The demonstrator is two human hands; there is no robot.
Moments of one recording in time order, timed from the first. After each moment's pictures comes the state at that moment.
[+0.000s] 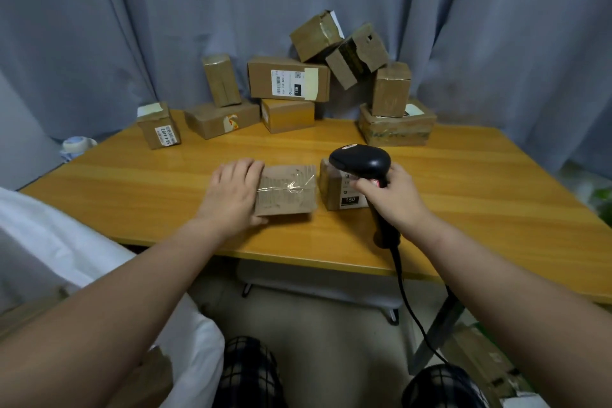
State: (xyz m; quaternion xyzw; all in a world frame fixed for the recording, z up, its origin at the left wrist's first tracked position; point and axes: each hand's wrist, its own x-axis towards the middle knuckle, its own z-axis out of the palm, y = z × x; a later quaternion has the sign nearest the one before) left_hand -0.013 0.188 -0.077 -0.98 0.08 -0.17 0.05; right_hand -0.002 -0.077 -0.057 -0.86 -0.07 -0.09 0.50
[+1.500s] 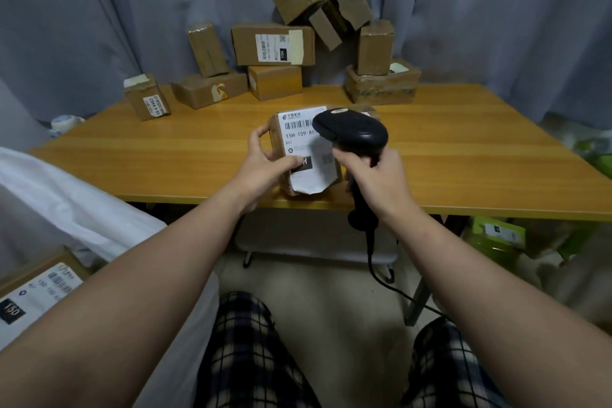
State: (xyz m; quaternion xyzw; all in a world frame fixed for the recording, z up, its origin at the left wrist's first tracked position) left_hand -0.052 0.121 -0.097 -0.76 -0.01 -0.03 -0.65; right_hand -0.073 -0.068 -0.103 -0.72 -0.11 -0.14 0.68
